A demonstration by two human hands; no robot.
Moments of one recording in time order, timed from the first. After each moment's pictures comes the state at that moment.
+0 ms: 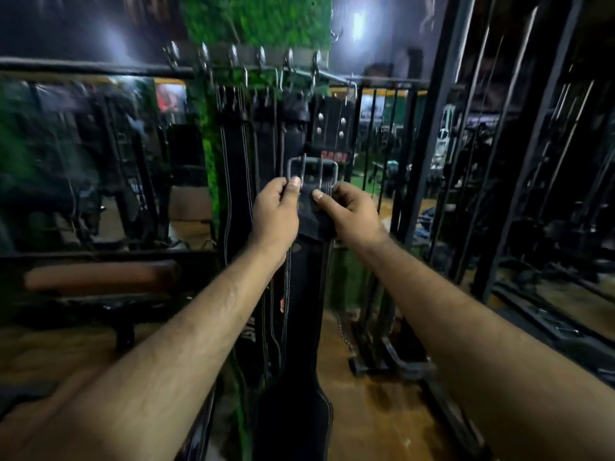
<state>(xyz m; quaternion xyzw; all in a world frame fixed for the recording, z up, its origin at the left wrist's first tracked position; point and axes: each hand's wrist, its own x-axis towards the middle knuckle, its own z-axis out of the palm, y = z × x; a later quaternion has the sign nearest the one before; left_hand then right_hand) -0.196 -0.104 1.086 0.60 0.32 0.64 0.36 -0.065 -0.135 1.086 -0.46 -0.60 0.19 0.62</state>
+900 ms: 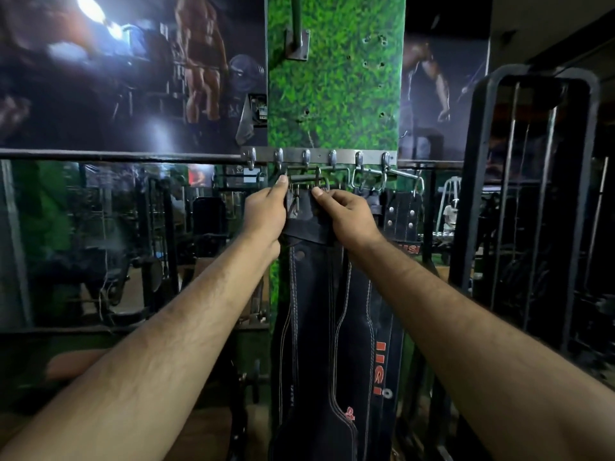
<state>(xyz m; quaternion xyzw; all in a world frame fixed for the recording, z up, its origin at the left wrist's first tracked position) -0.328 0.018 1.250 0.52 0.27 0.67 0.46 -0.197 -0.001 1.233 -0.35 -0.61 0.20 0.68</state>
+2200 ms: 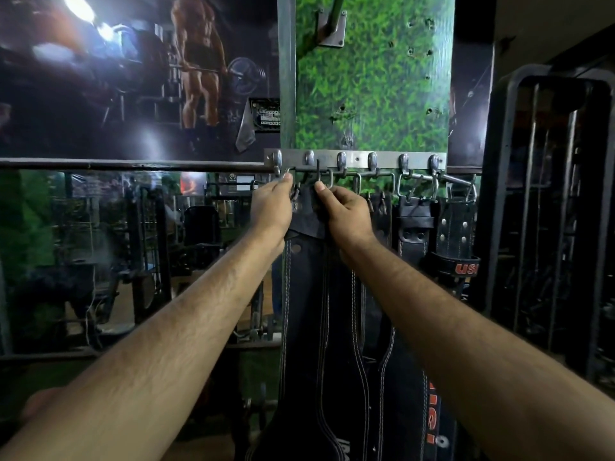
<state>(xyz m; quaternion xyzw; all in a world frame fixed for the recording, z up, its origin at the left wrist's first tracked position) -0.364 0.149 1.271 0.54 0.23 0.68 0.44 -0.249 0.120 1.250 -0.34 -0.56 0.17 0.74</state>
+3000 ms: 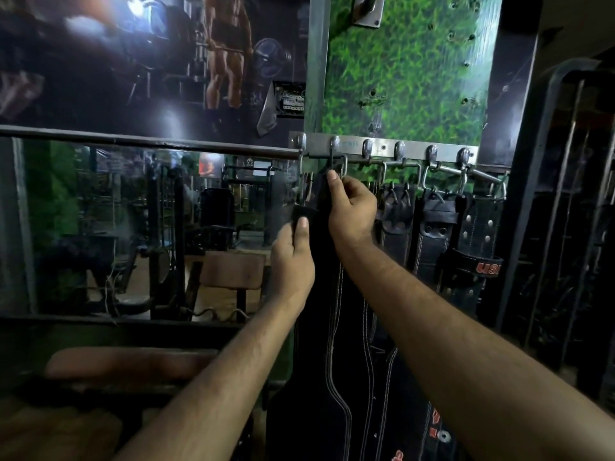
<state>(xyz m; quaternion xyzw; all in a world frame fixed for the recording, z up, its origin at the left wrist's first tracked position) -0.357 0.132 1.168 0.57 0.25 0.73 0.29 -0.274 0.143 1.238 -0.33 -0.51 0.06 0.79</state>
